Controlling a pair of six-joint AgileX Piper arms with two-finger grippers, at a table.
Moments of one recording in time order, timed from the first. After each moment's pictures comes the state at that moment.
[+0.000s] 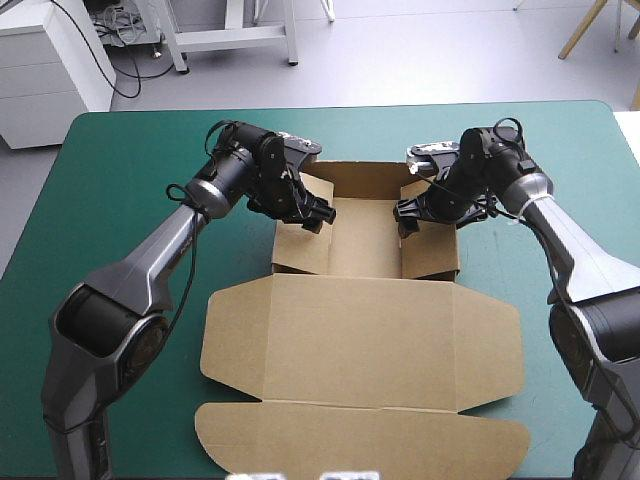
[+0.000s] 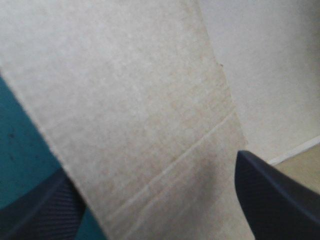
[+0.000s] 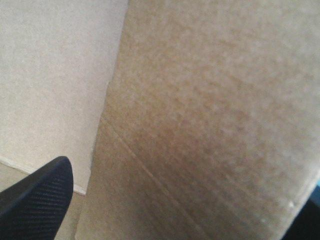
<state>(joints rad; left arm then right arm) -0.53 2.00 -1.94 -0.06 1.24 -0.08 0.24 1.88 -1.66 0.18 1.14 -0.09</state>
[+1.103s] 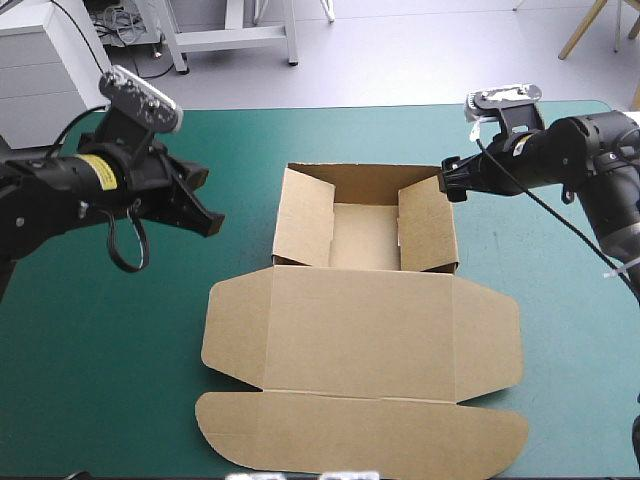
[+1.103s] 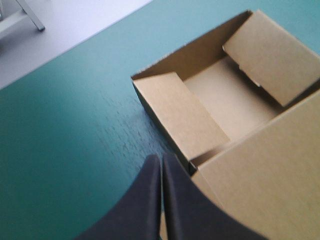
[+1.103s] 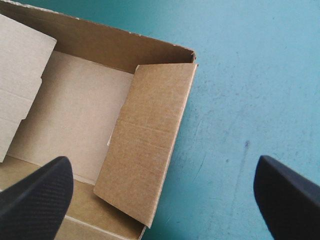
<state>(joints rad) -0.53 1.26 -1.77 0.01 1.25 0.12 0.20 1.47 -1.63 0.09 1.11 -0.06</state>
